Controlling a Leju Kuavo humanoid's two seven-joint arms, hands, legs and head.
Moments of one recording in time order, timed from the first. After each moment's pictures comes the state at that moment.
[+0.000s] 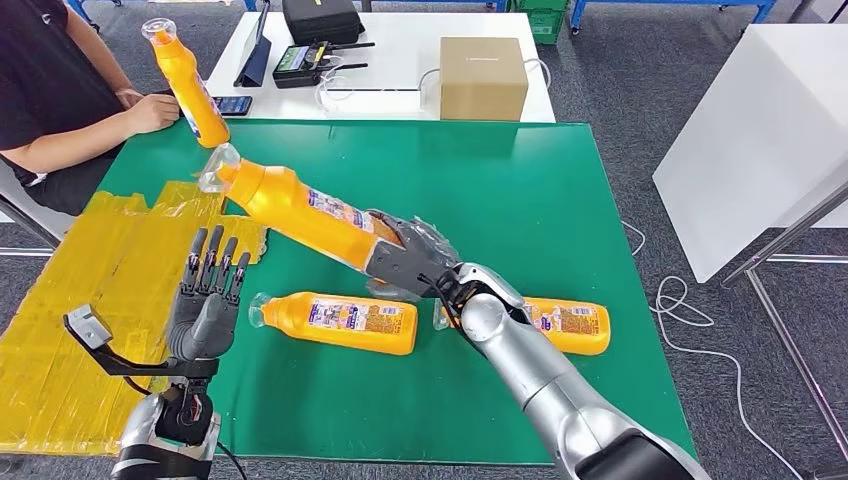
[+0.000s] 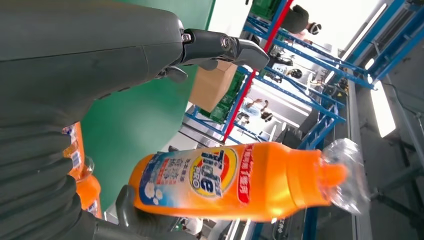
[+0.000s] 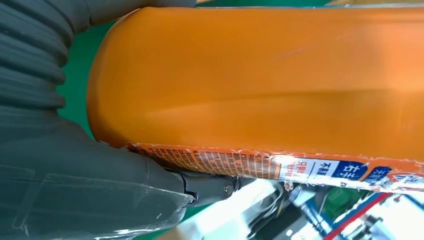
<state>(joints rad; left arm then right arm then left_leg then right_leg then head) -0.13 -0.10 0.07 -1.30 0.57 -0.55 -0.31 -0.63 0.19 0.54 -0.87 0.43 0.12 -0.13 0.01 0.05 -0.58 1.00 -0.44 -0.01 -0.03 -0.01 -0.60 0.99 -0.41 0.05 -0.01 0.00</state>
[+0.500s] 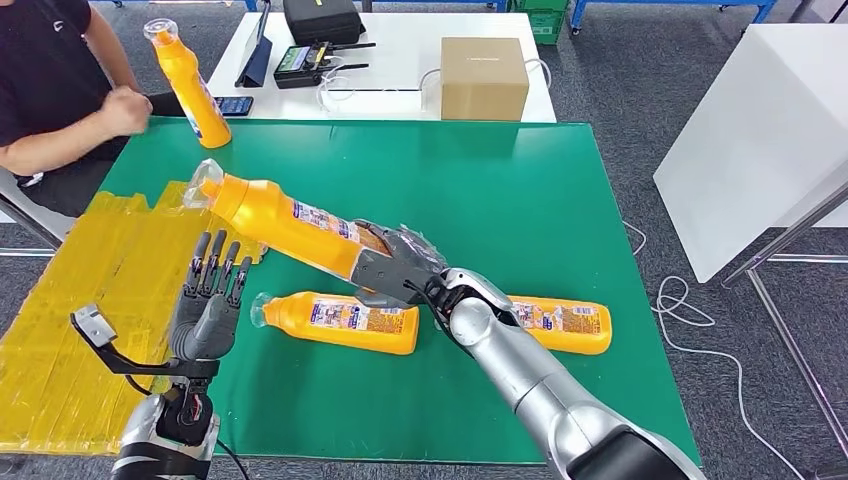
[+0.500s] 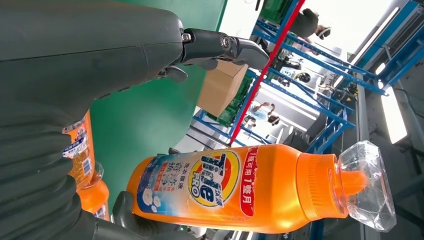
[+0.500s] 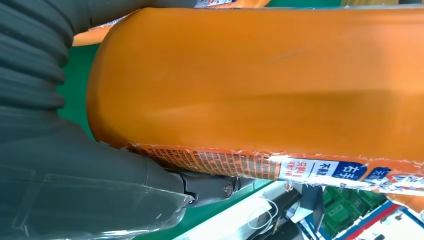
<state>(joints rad) -0.14 -0.09 0.07 -1.25 0.57 -0.55 -0.31 -0.65 0.21 0.59 -0.82 0.42 0.12 -0.12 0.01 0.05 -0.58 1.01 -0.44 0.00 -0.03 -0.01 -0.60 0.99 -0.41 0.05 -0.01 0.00</state>
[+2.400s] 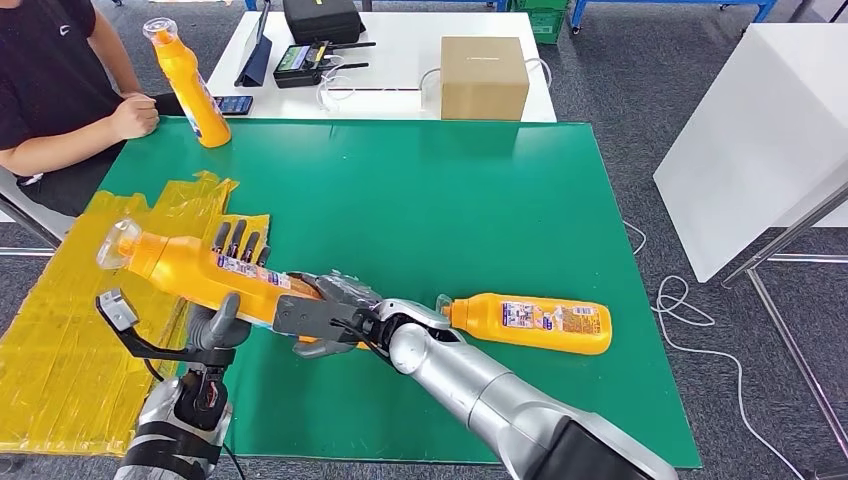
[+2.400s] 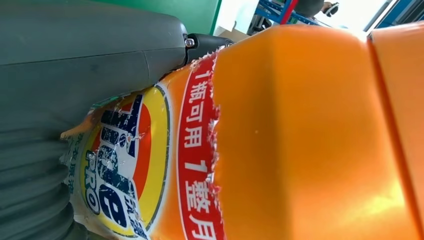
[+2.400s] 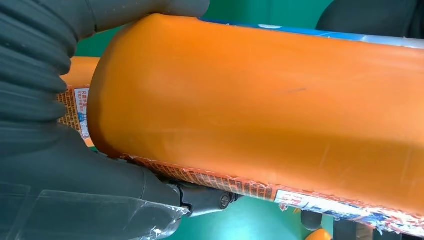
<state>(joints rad) -0.23 -0.10 0.04 -1.13 0.49 -0.58 -0.36 -0.74 0.34 0.97 -0.61 0.16 0.15 -0.06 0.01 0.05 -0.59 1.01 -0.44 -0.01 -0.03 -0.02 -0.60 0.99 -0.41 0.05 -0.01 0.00</state>
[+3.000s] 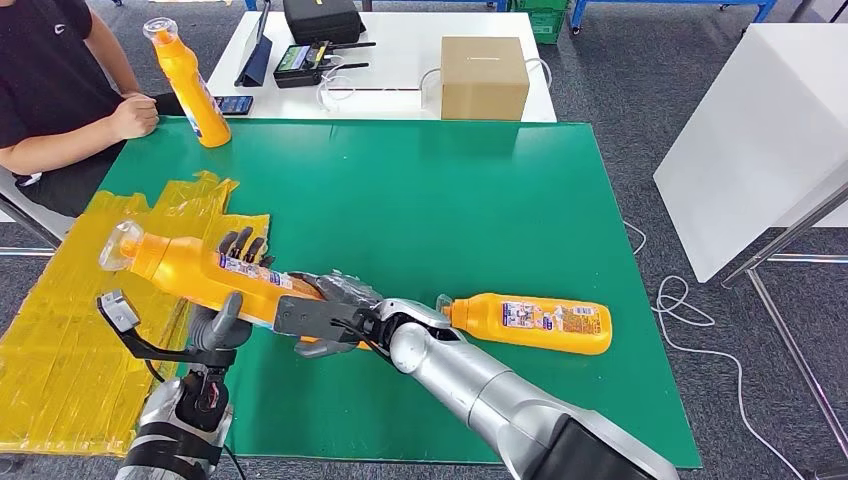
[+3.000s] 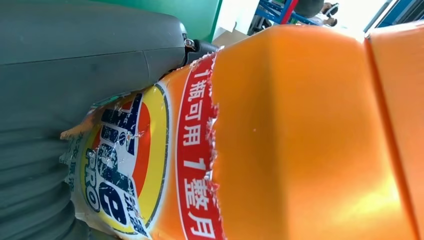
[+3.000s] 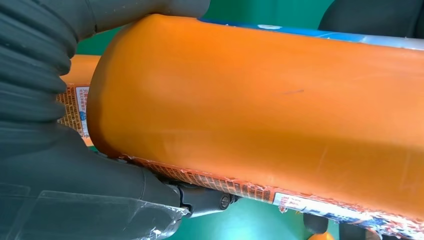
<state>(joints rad) -0.22 -0.10 0.04 -1.13 0.48 -0.58 -0.38 -0.75 0.35 0.99 -0.59 0.16 0.15 -0.06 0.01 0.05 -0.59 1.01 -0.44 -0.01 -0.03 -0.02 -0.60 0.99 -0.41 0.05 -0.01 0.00</state>
